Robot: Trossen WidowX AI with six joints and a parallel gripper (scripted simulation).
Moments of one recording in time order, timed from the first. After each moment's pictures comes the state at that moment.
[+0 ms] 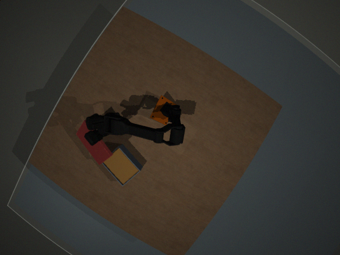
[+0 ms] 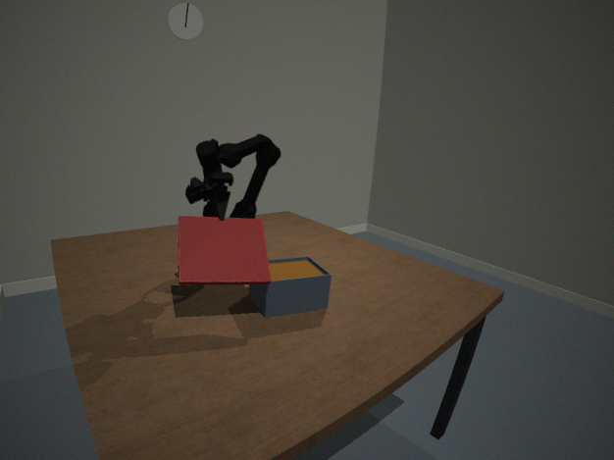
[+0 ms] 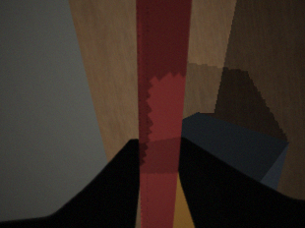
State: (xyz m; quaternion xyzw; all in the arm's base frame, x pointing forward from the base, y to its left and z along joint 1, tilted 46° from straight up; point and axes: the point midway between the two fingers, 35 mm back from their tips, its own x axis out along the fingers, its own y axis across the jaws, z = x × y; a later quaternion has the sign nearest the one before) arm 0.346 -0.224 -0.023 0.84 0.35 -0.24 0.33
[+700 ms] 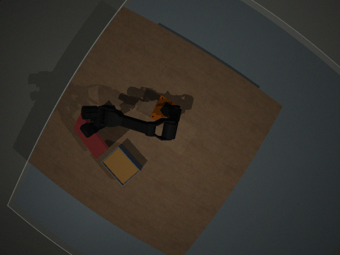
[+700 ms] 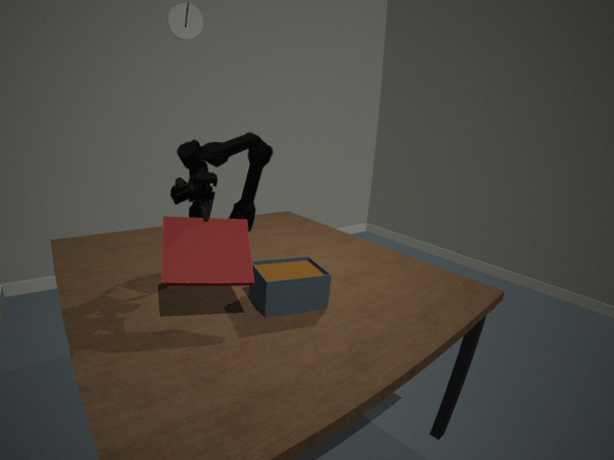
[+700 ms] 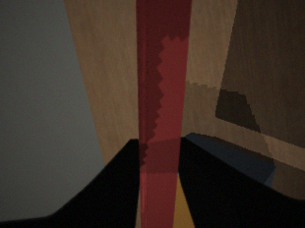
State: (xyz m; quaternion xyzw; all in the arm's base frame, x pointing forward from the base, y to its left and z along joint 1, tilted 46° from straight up) arm 0.332 -0.254 -0.049 0.84 0.35 -0.24 0.33
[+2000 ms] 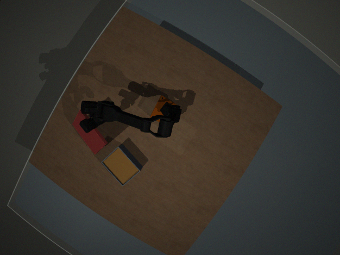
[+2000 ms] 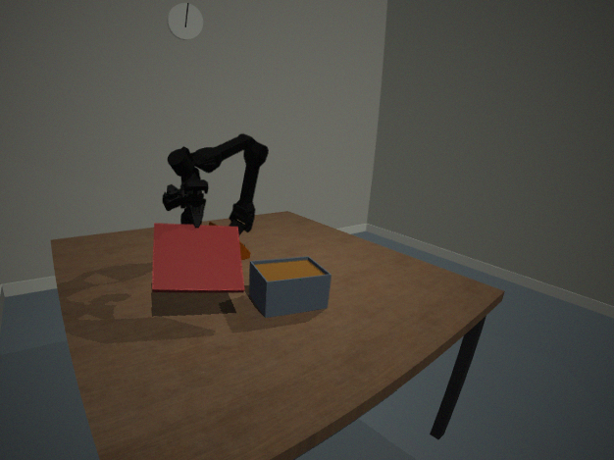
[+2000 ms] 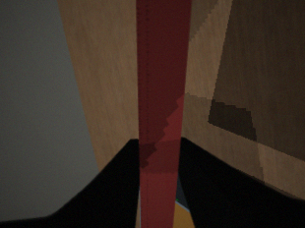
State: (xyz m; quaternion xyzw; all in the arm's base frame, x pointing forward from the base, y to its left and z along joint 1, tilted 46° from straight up) arm 0.320 -0.258 -0.078 0.84 0.35 -0.24 0.33
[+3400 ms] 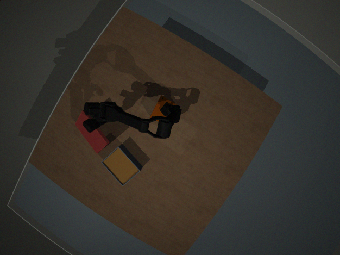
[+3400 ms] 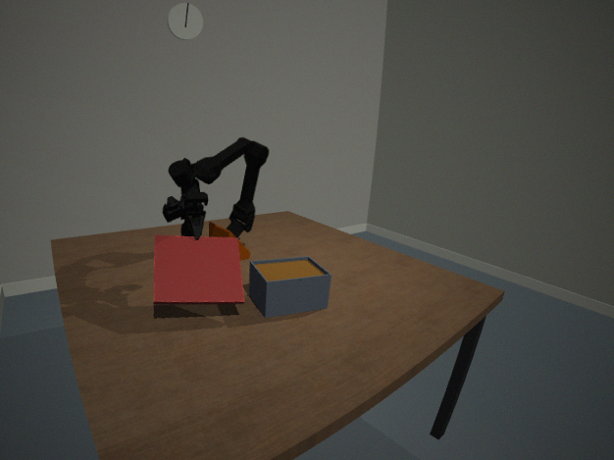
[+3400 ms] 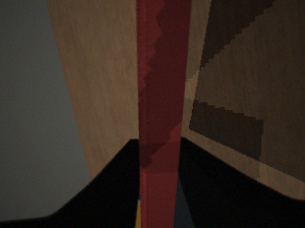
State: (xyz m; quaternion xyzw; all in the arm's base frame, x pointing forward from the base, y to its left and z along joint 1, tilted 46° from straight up) arm 0.315 -0.235 -0.101 0.84 0.35 -0.24 0.34
